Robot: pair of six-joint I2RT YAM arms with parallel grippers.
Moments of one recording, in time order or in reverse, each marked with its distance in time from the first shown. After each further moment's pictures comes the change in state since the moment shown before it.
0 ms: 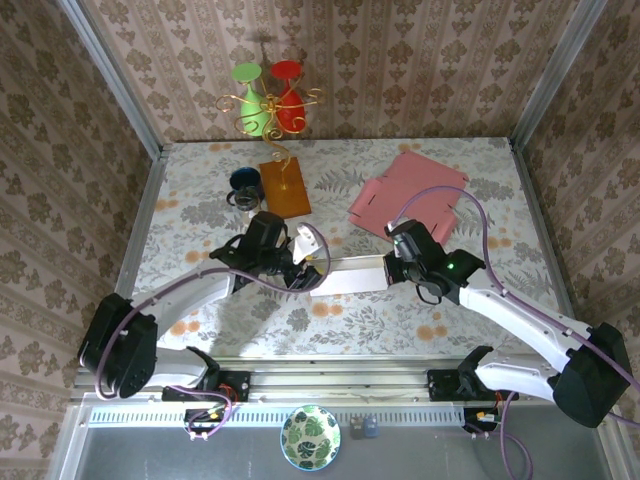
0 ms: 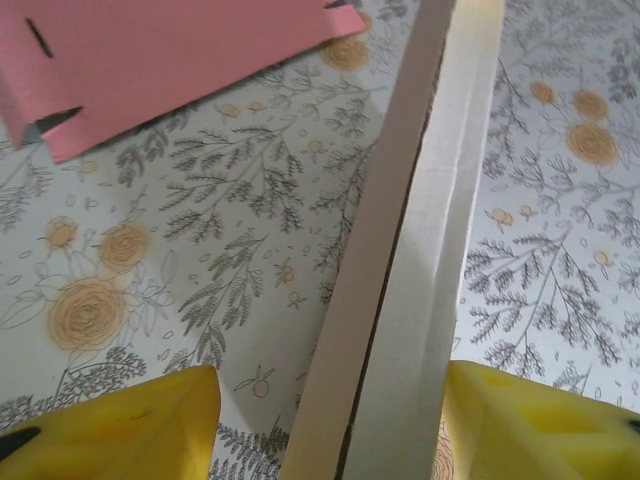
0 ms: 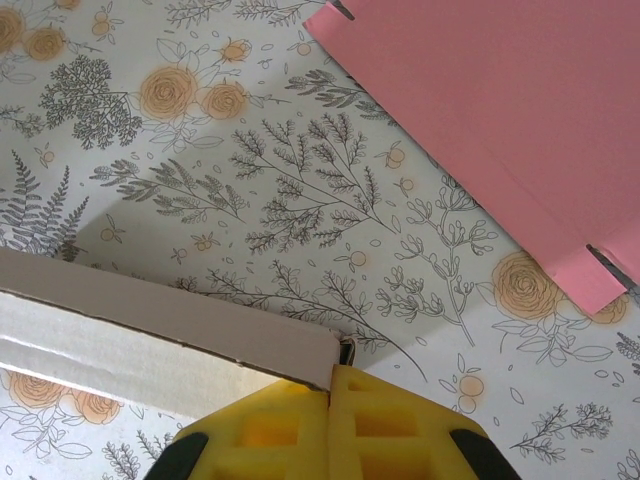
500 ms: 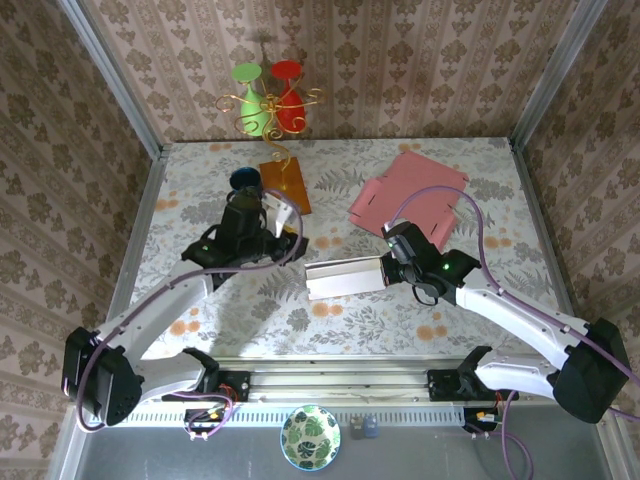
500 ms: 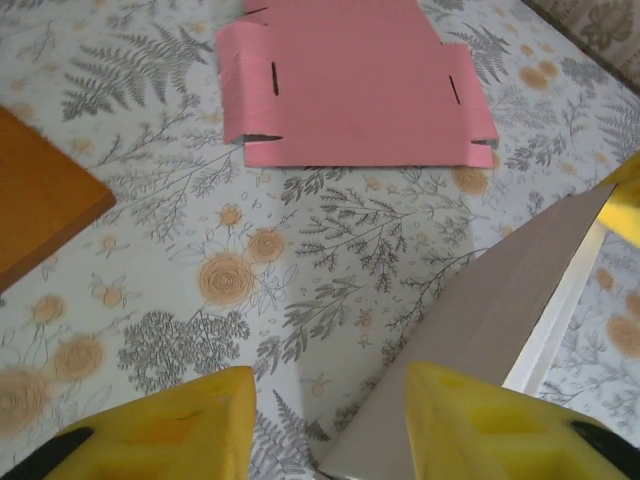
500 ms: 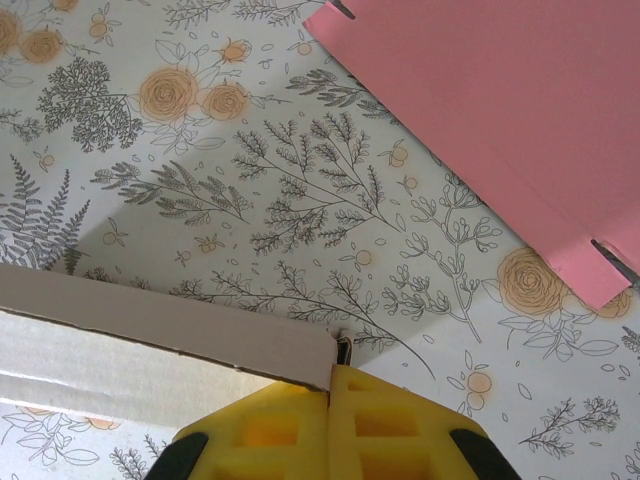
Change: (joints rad) left arm 0.063 -0.147 0.143 -0.185 -0.193 -0.410; right arm 0.033 0.019 0.014 -0.009 0.037 0.044
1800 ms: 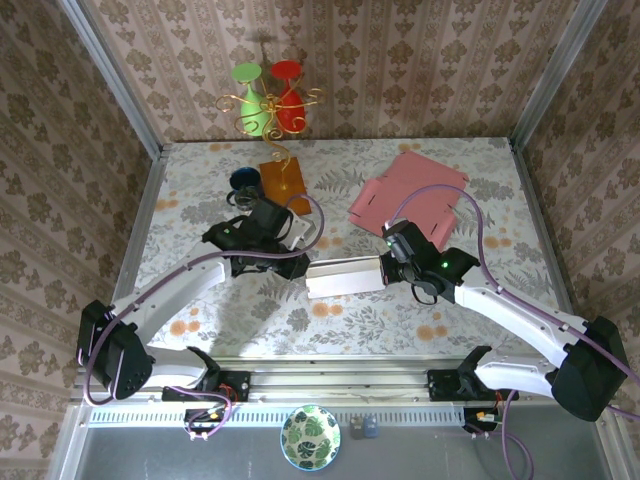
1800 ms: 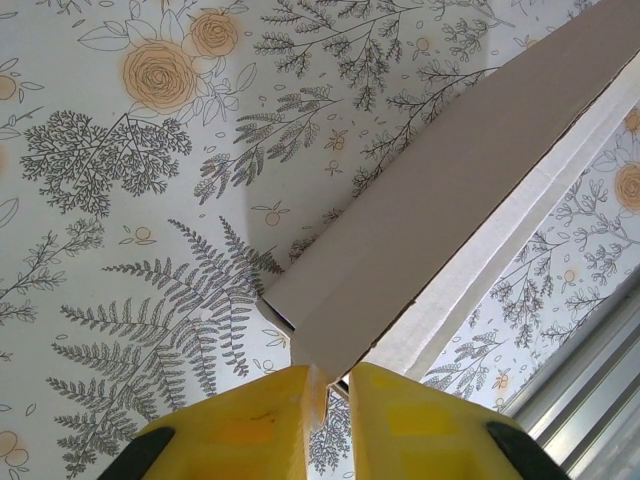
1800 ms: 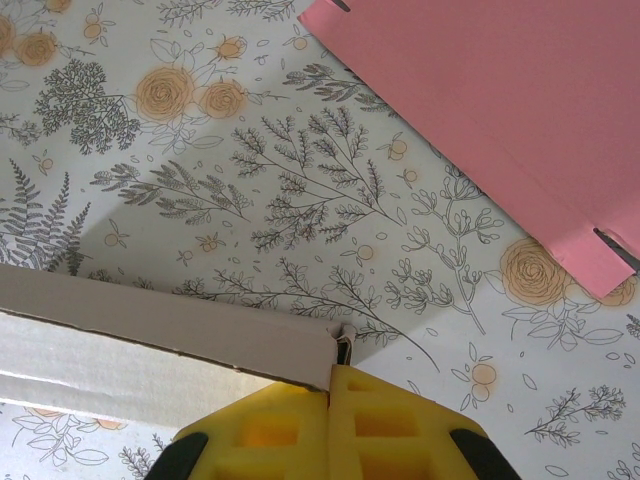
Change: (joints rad) left arm -0.119 0.151 0.168 -0.405 -0.057 -0.040; right arm 0.001 0.013 0.018 -0.023 0.000 0.030
